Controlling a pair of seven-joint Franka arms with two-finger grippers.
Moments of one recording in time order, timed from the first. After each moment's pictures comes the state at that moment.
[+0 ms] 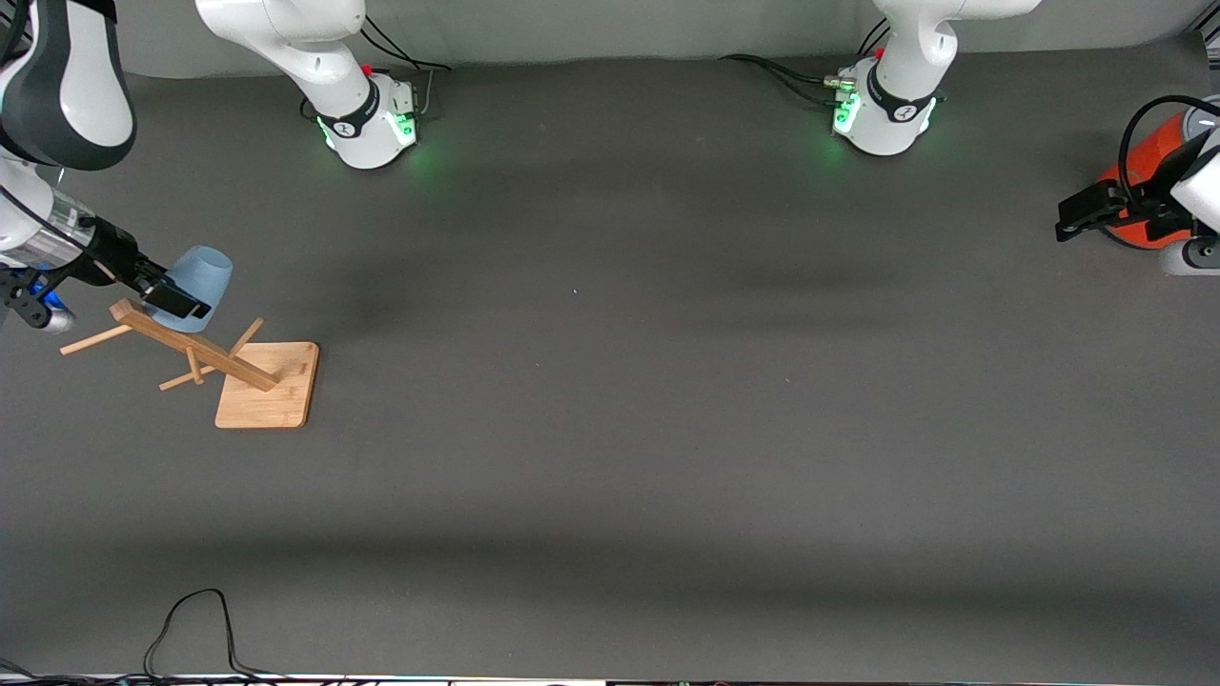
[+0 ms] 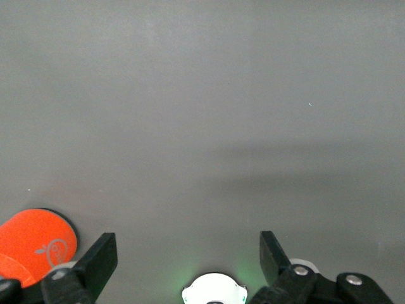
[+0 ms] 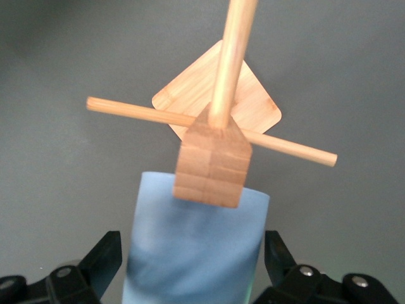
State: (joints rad) left arm -0.08 -0.05 0.08 -1.64 0.02 1.45 0.03; right arm -0.02 -0.16 -0.17 -2.18 0.04 1.97 0.48
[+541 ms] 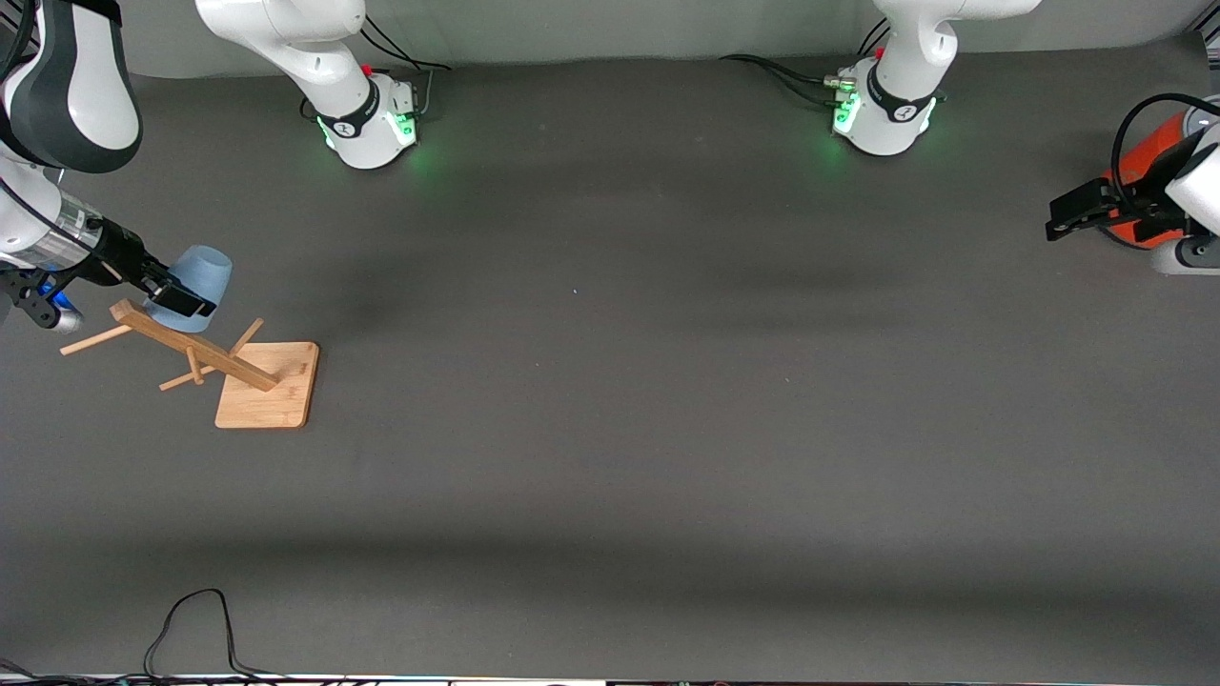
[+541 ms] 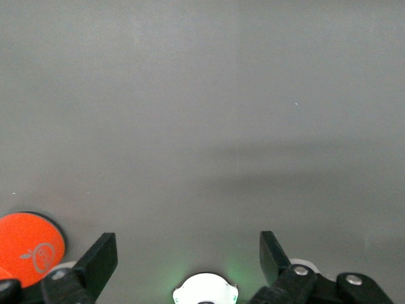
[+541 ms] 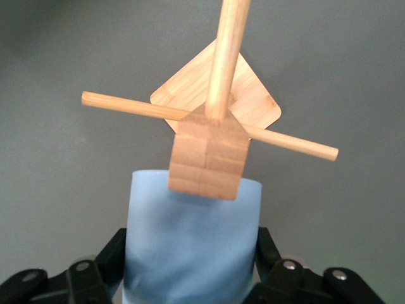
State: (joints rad) left arm -0.08 -0.05 0.08 -1.64 -0.02 1.45 0.03; right arm -0.02 -0.16 -0.17 -2.18 0.04 1.97 0.49
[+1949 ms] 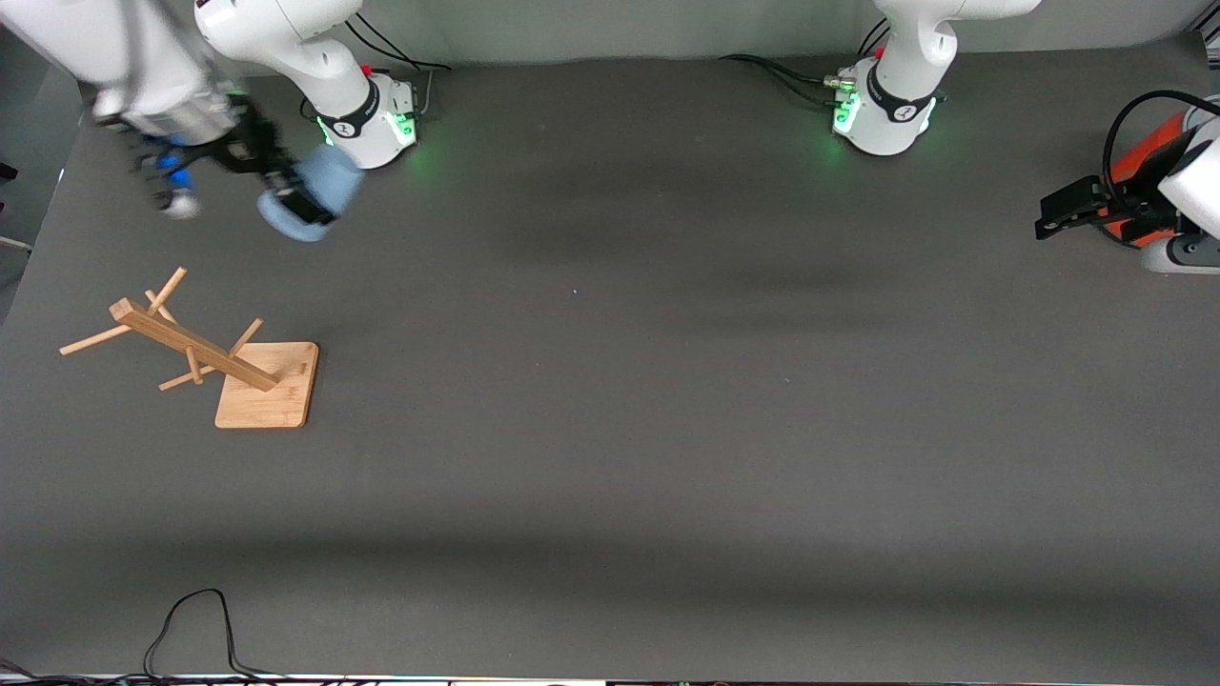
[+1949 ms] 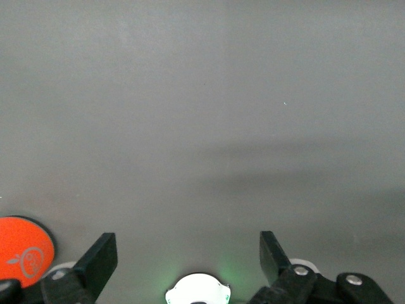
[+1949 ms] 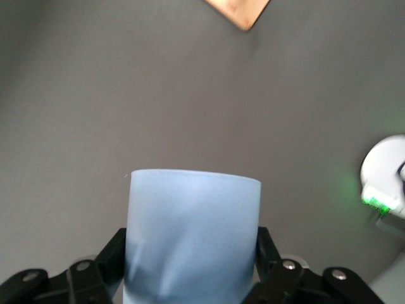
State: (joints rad) left arm -0.08 -0.05 0.07 -1.64 -0.05 1.45 0.03; right arm 0.59 -0.28 -0.15 -2.00 0.05 1.69 1.47
